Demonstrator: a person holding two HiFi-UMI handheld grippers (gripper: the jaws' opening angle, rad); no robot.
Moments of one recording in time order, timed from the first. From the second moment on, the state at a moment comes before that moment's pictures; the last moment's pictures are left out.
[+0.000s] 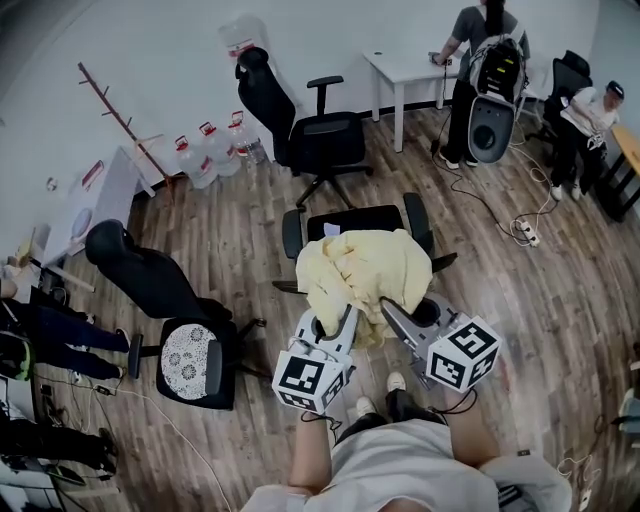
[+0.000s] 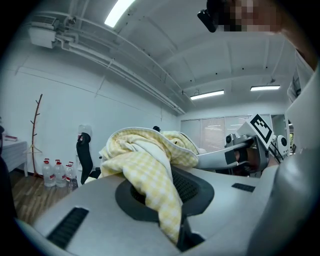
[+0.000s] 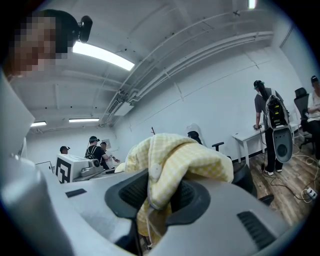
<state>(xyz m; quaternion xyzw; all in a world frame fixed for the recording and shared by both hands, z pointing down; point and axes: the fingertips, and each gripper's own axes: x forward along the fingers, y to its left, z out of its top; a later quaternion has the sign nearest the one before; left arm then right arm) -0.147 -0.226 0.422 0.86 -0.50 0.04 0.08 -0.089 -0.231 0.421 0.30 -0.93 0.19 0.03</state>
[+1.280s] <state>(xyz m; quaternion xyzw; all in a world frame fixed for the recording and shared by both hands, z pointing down) -0.149 -0.253 0.461 0.84 -0.53 0.03 0.10 -0.089 -0.259 0.455 0.34 -0.93 0.16 0.03</state>
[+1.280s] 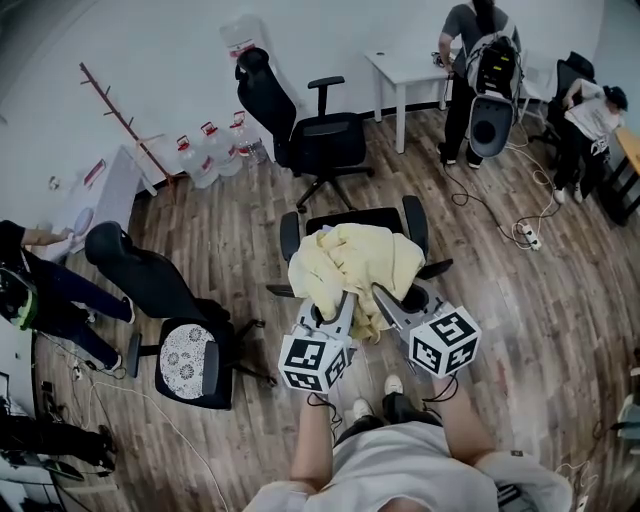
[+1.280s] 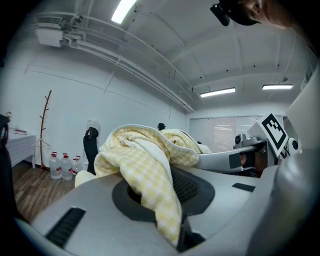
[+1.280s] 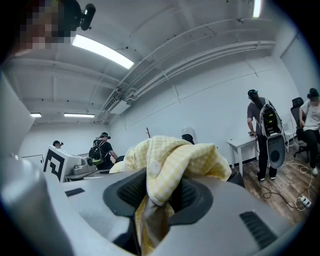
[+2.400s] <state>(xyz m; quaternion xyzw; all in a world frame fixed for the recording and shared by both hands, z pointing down) -0.158 -0.244 0.456 0.83 -0.54 0.05 0.09 -0.062 -0.259 0.447 0.40 -0.91 0.08 0.08</state>
